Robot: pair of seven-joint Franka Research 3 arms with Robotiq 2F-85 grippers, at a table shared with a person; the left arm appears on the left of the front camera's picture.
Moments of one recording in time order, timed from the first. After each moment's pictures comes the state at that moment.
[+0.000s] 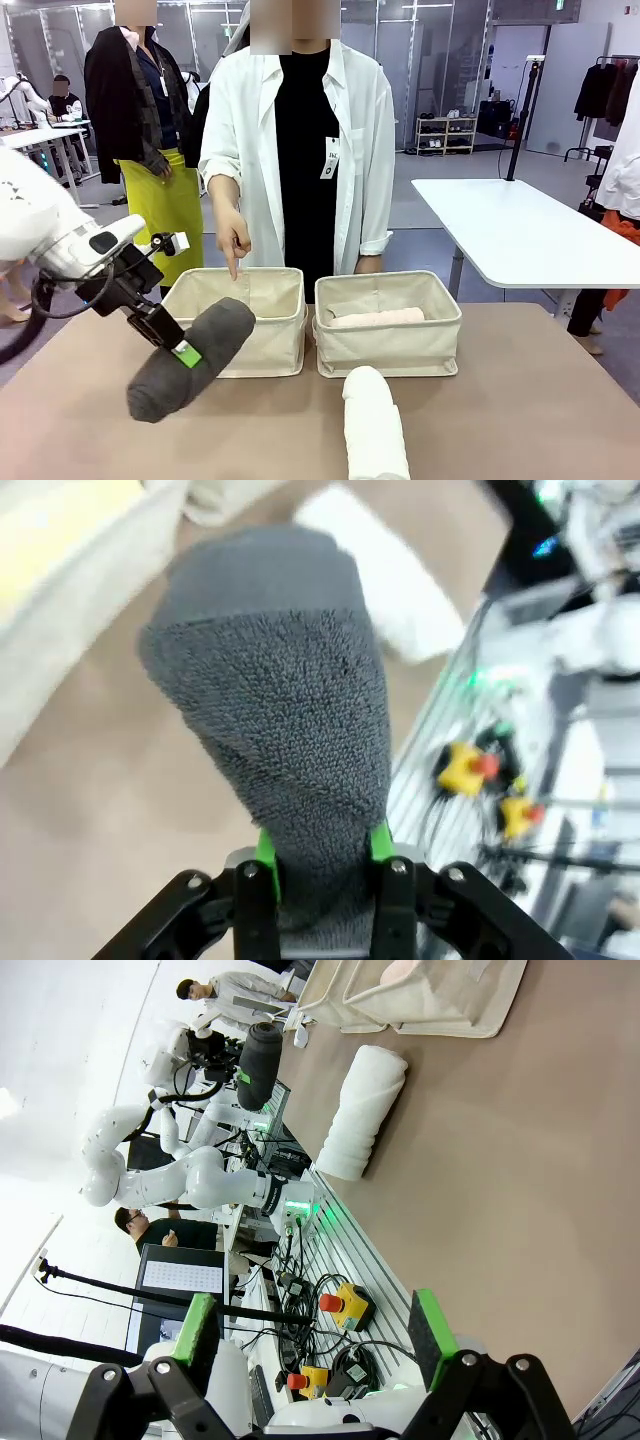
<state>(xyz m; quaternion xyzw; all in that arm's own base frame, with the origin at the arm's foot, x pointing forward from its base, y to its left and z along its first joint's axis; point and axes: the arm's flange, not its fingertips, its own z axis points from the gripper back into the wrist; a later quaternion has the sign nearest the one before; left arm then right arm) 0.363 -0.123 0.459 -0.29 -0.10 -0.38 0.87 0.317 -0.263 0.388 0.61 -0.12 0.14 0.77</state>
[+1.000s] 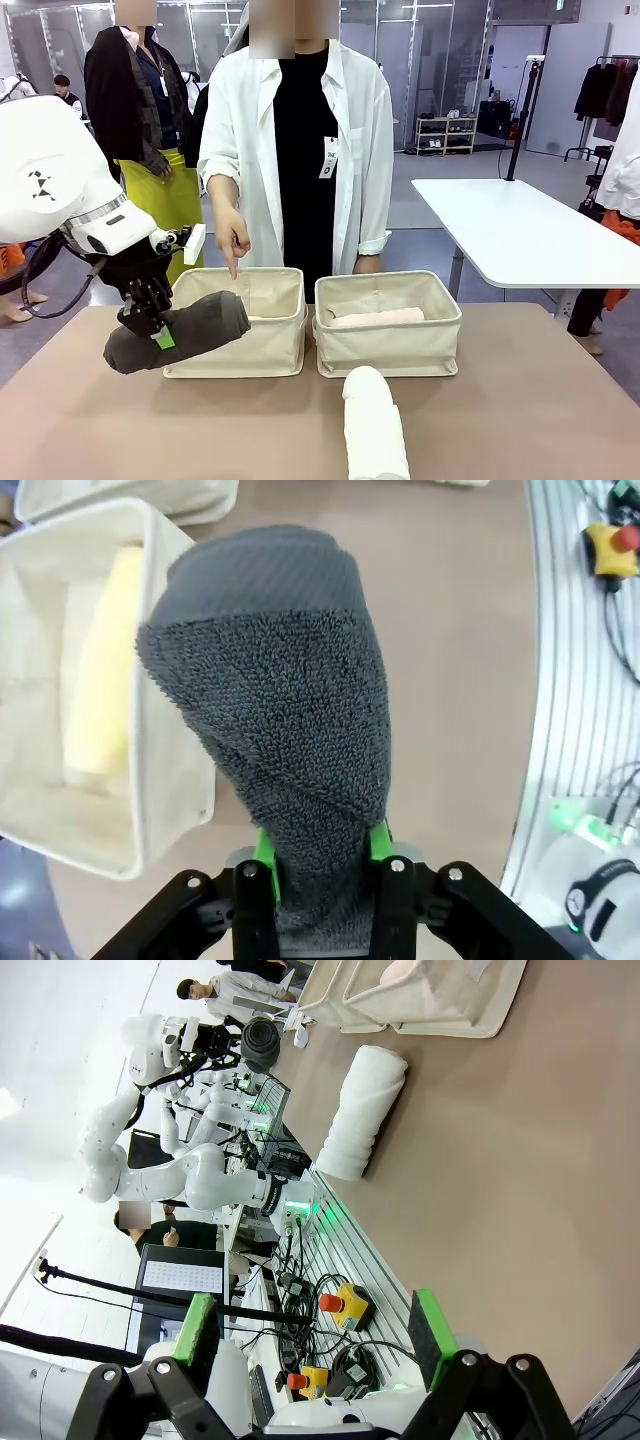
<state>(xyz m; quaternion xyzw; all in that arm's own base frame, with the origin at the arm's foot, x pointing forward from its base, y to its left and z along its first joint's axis) 0.383 -0.138 0.491 -0.06 -0.14 -0.67 0.72 0.317 -0.263 0.388 0.61 -0.12 0.14 0.77</state>
